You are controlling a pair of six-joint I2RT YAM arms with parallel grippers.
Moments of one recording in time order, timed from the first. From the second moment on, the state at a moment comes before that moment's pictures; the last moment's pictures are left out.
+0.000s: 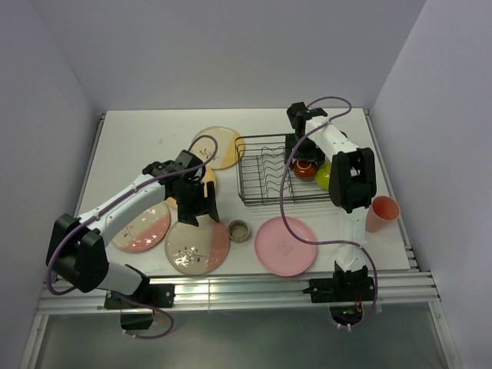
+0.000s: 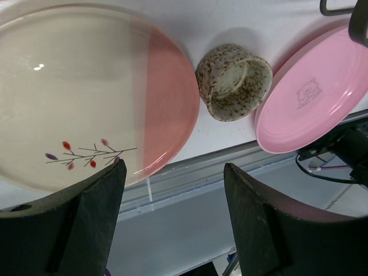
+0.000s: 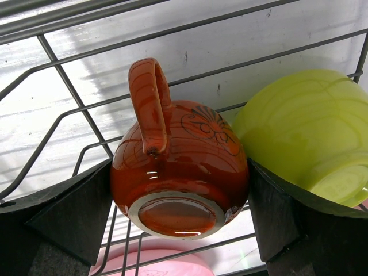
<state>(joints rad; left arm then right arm) -0.55 1.41 1.09 -0.92 0.26 -0.67 0.24 2.15 1.84 -1.10 0.25 0.35</state>
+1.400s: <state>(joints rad) -0.64 1.50 1.07 -0.82 0.26 -0.67 0.23 1.94 1.80 -1.02 0.27 0.36</state>
